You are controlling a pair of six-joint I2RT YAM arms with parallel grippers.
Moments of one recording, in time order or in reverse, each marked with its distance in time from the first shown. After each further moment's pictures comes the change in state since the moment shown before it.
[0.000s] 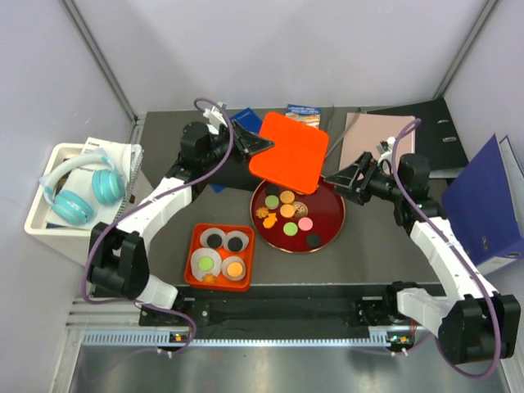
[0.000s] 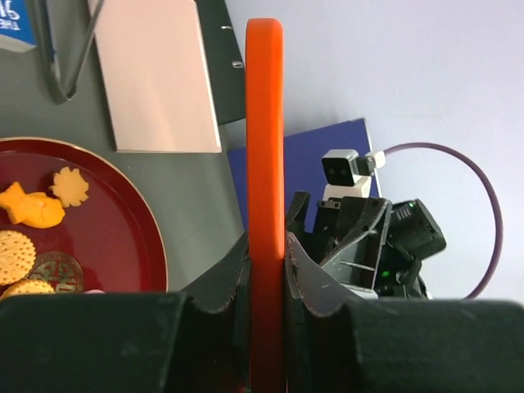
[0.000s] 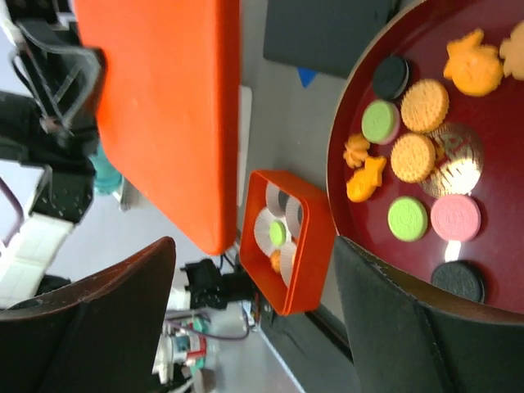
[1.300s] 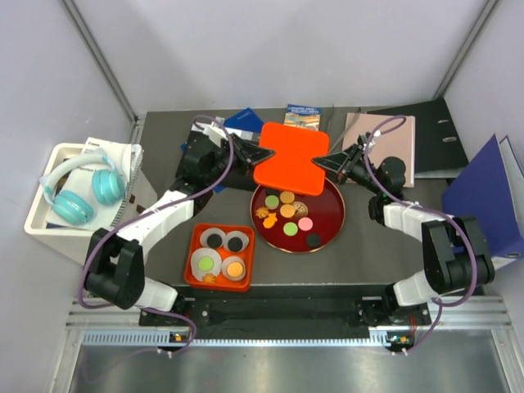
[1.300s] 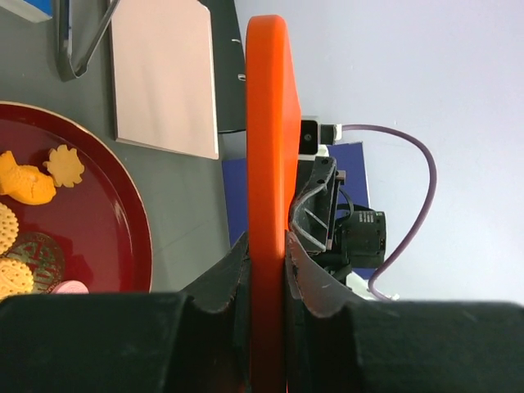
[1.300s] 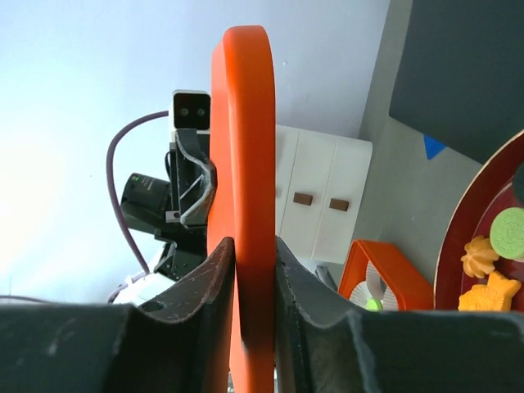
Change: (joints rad) left arm -0.060 -0.062 -0.167 0.097 -0.161 -0.121; right arm 0.078 0.446 -0.130 1.123 0.006 0.578
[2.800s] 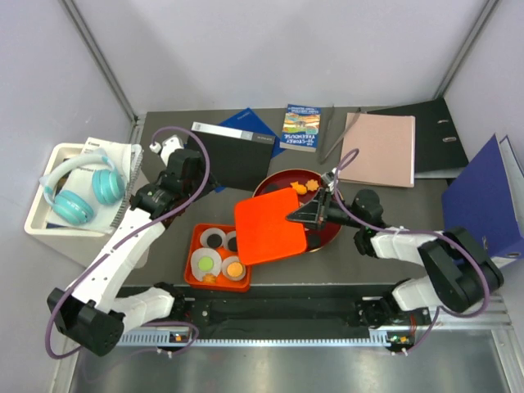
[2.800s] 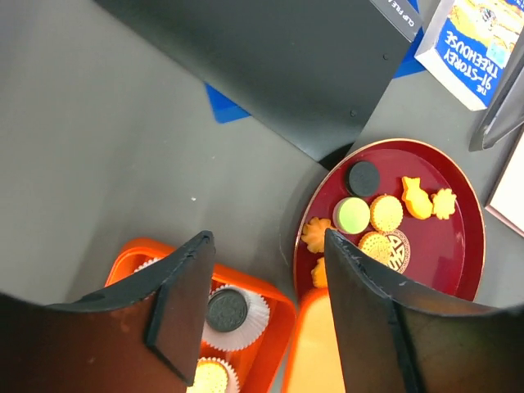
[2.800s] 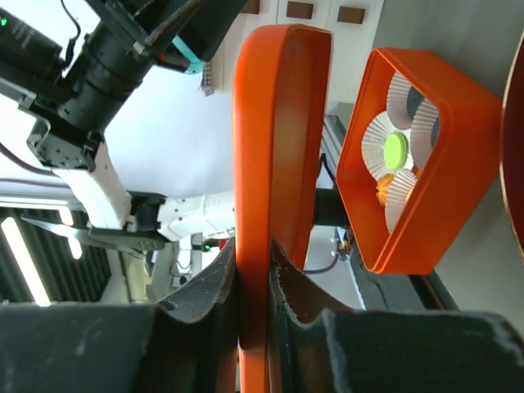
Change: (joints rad) left arm -0.015 -0.306 0.176 -1.110 -0.819 0.459; right arm 0.290 -0.132 -0.246 -0.022 -0.083 -0.031
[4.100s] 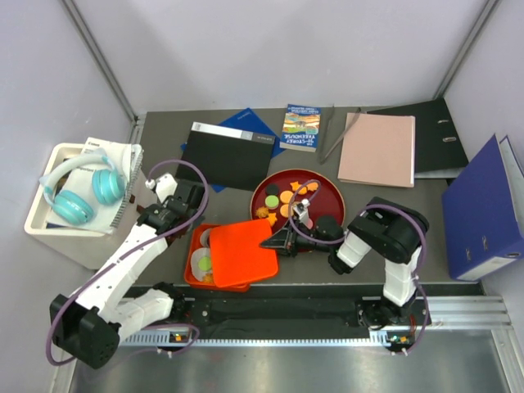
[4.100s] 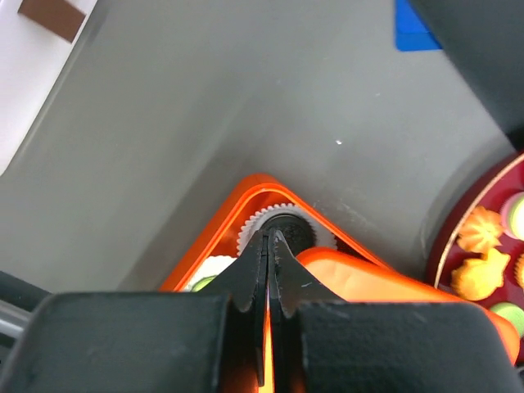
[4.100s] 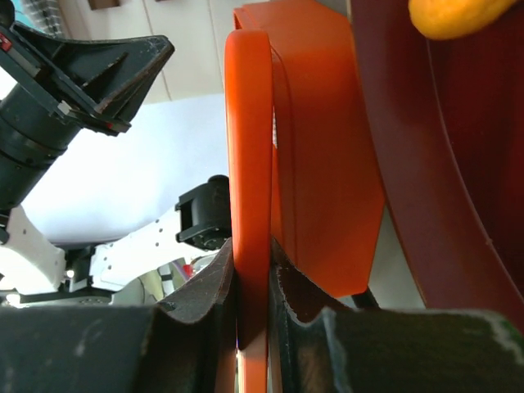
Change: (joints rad) left arm 0.000 -0.109 -0.273 -0.158 -0.130 -0.157; right arm 0.334 0.539 -0.016 0.375 0.349 0.076
